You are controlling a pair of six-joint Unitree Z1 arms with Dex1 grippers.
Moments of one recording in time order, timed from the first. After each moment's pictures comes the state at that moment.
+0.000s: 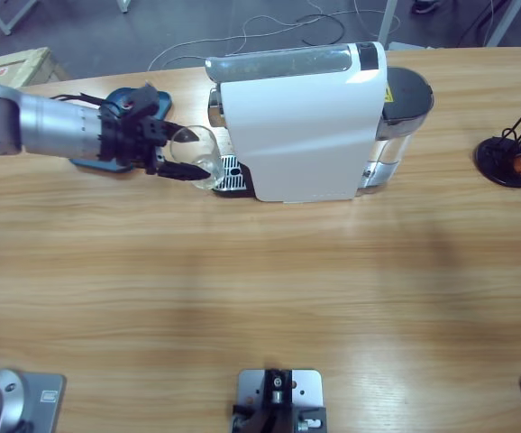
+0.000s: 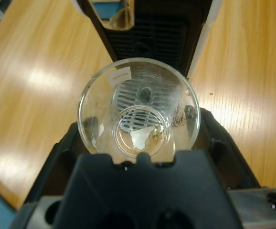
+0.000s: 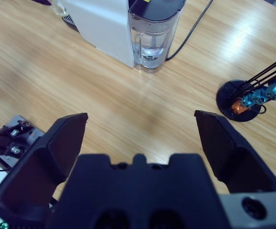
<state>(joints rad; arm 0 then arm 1) -0.45 1.85 -0.90 -0.09 -0.60 0.79 0.88 0.98 -0.99 0.79 -0.21 0.25</state>
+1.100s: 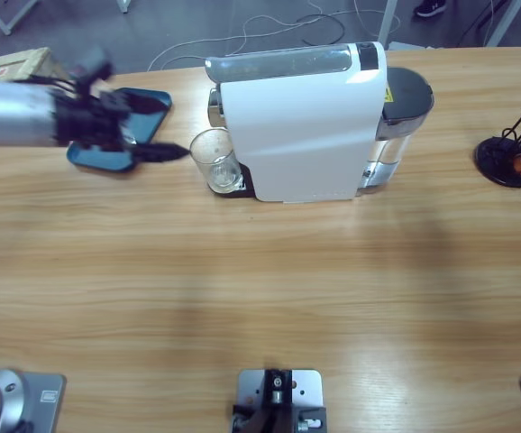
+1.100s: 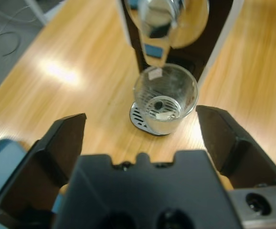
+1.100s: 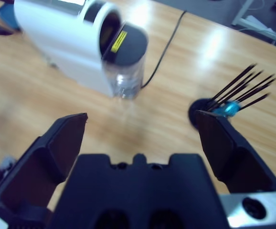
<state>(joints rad) -0.41 1.64 -0.83 -0.11 -0.55 0.55 0.78 1.07 -1.20 0.82 -0.30 0.25</state>
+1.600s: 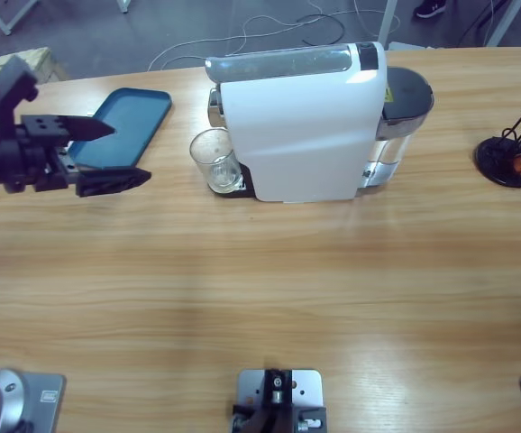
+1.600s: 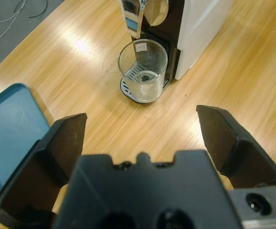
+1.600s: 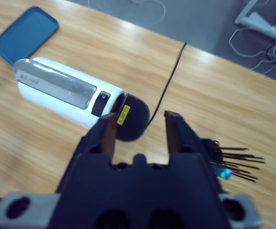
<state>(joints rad) -0.59 1.31 -0.72 0.06 -0.23 0.31 0.55 1.65 -1.90 1.04 -0.08 0.10</state>
